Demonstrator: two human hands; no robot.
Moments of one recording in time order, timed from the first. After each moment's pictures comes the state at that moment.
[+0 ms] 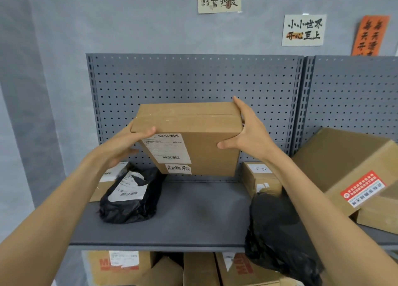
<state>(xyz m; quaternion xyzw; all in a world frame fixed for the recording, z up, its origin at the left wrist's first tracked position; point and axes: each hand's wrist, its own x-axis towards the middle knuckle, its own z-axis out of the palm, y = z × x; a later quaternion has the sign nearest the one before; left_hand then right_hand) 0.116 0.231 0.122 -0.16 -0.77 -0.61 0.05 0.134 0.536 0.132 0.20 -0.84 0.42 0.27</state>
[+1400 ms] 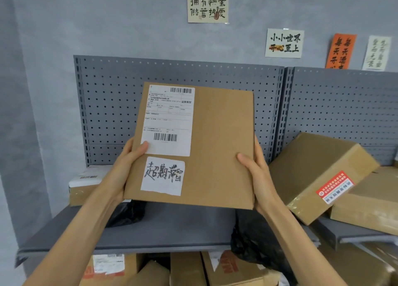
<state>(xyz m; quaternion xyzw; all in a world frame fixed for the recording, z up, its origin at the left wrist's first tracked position) 0.151 0.266 0.073 -0.15 -0.60 -0.78 0.05 0.194 0.545 0.060 0.18 -0.63 0.72 0.23</state>
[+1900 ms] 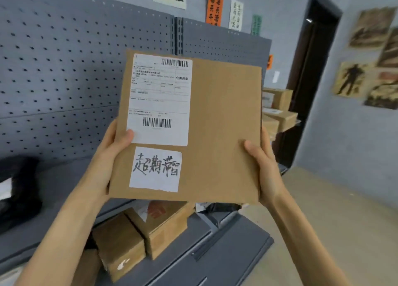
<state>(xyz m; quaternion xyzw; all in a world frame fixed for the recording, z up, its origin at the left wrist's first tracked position) 0.203 0.362 0.030 -0.32 -0.54 -0.76 -0.15 0.375 0.581 0.009 -0.03 -0.65 0.64 0.42</state>
